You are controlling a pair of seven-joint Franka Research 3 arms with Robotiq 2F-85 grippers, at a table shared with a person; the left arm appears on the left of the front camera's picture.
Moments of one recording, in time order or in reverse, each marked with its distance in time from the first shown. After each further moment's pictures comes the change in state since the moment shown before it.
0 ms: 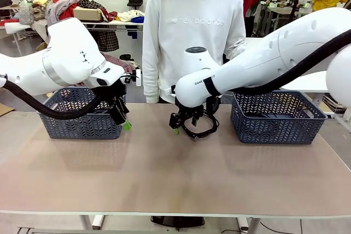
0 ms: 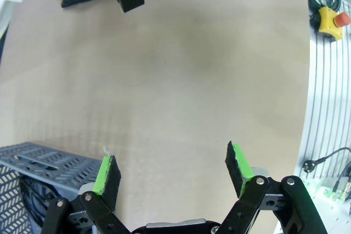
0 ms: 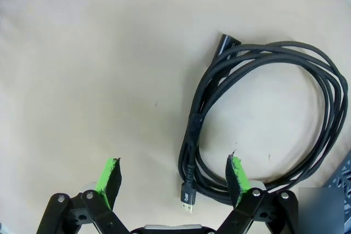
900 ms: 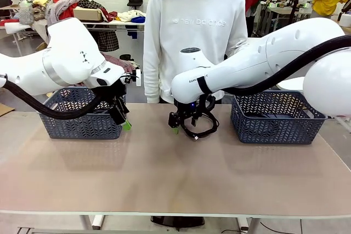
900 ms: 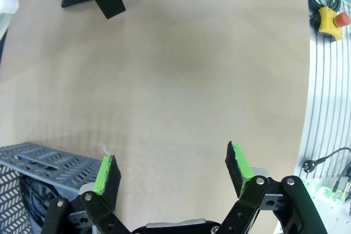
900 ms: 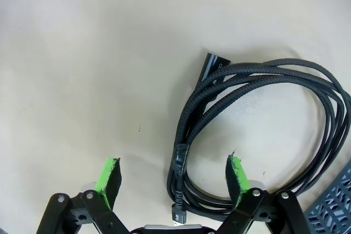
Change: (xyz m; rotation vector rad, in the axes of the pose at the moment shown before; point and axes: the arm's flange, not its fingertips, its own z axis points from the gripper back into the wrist) left arm 0.000 0.000 0.000 0.000 0.000 0.000; right arm 0.024 -0.010 -0.016 -0.006 0.067 -0.041
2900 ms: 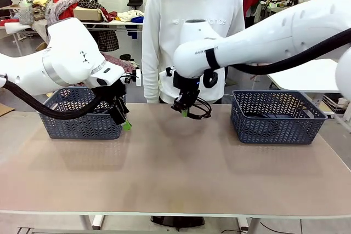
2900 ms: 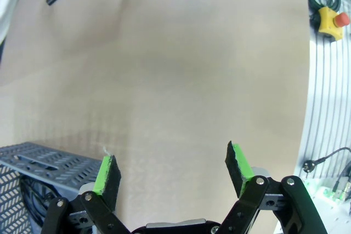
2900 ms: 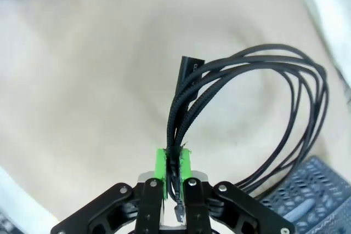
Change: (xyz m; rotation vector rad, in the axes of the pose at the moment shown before) left arm 0.000 0.000 0.000 0.000 0.000 0.000; right arm -0.015 0.001 0.105 0.021 -0.027 0.349
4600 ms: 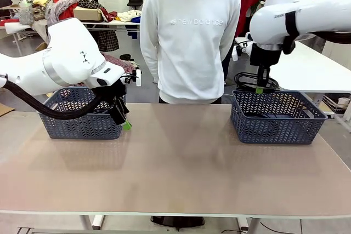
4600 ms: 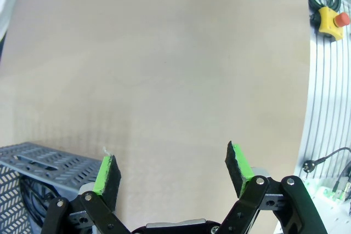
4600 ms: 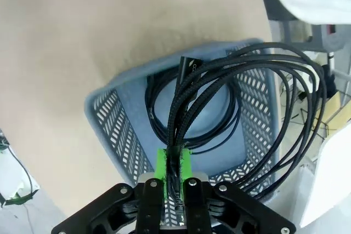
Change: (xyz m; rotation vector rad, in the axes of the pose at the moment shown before) left arm 0.000 0.001 -0.001 -0.001 0.000 0.001; right arm -0.191 -0.172 0.096 -0.102 0.041 0.341
